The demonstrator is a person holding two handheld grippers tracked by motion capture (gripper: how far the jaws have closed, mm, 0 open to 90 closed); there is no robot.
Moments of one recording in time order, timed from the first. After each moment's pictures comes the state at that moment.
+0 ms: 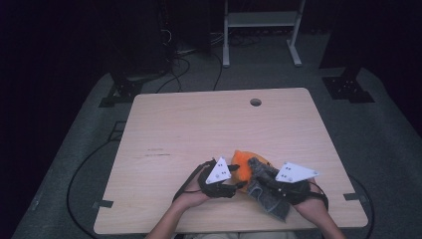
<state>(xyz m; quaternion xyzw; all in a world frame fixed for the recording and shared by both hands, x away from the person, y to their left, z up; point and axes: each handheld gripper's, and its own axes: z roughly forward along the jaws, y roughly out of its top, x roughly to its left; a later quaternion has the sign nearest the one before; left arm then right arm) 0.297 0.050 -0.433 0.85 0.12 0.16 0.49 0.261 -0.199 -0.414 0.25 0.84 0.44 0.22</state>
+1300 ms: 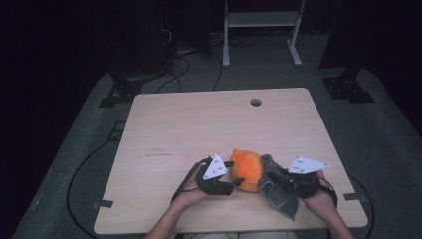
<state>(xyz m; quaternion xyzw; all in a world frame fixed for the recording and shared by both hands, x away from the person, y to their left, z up) 0.307 0.053 -0.439 0.84 0.18 0.15 0.50 0.278 -0.235 -0.426 0.31 0.83 0.43 0.19</state>
